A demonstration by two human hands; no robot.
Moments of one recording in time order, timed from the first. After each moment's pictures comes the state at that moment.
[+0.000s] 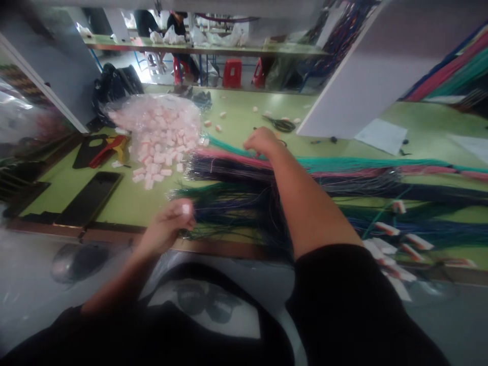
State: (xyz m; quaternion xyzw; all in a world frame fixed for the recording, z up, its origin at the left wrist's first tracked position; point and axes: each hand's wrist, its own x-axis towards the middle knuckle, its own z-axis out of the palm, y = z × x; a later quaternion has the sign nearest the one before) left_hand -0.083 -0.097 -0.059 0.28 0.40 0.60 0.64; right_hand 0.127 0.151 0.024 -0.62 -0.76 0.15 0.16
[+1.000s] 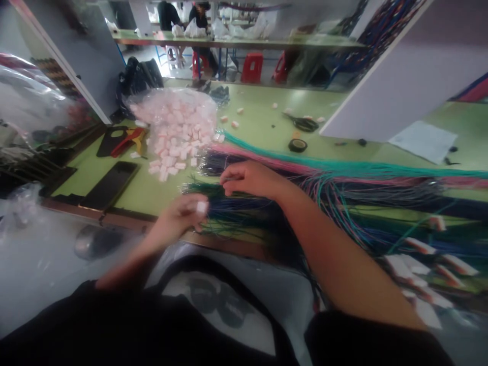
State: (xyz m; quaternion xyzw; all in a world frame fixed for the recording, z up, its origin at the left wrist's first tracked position) left_hand -0.085 -0.100 -0.046 0.42 0.42 0.54 0.59; right_hand 0.096 0.032 0.031 -0.33 -0.84 0.42 0.10
